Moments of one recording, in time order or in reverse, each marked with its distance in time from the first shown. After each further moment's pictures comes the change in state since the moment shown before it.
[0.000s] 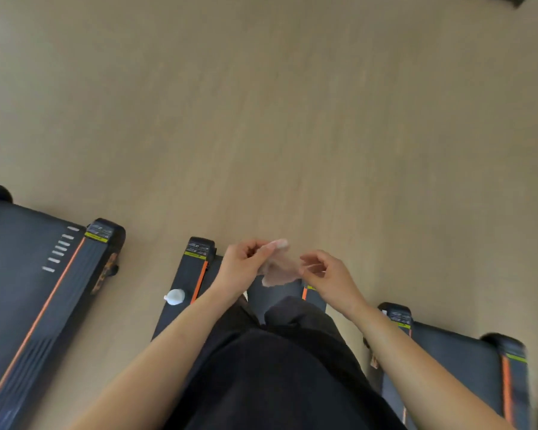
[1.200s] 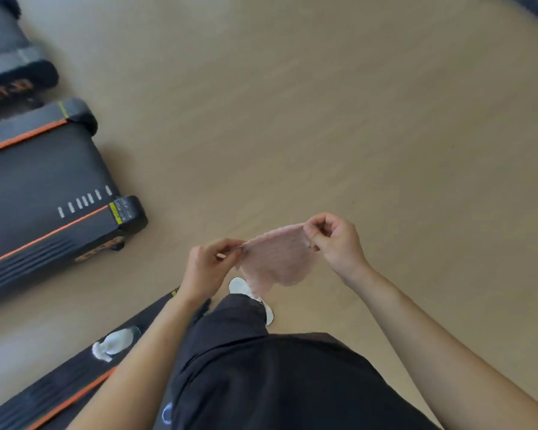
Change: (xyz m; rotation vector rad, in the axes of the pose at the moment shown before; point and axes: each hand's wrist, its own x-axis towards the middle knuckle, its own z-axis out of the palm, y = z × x) left_hand 0.393 -0.068 -0.108 0.130 0.763 0.085; right_hand 0.563 -0.148 0.038 -0.133 -0.385 -0.416
